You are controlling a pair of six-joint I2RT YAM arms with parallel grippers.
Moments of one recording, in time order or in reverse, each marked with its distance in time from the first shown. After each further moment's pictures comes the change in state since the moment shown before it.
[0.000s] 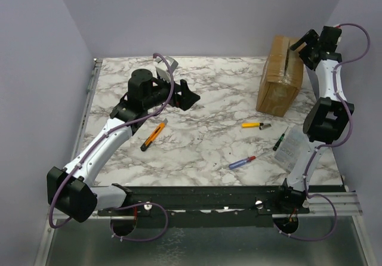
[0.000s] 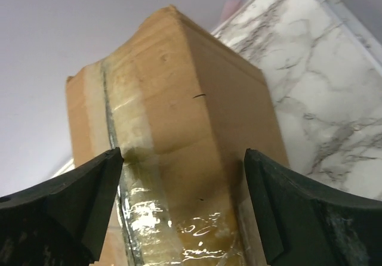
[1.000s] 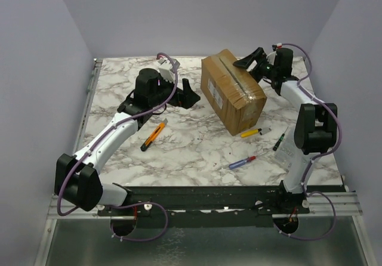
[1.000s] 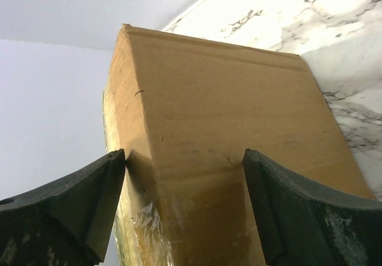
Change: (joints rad) left arm 0.013 0.085 -0.006 0.008 -0.036 -0.061; right arm 0.269 -0.223 -0.648 0.577 -0.549 0.312
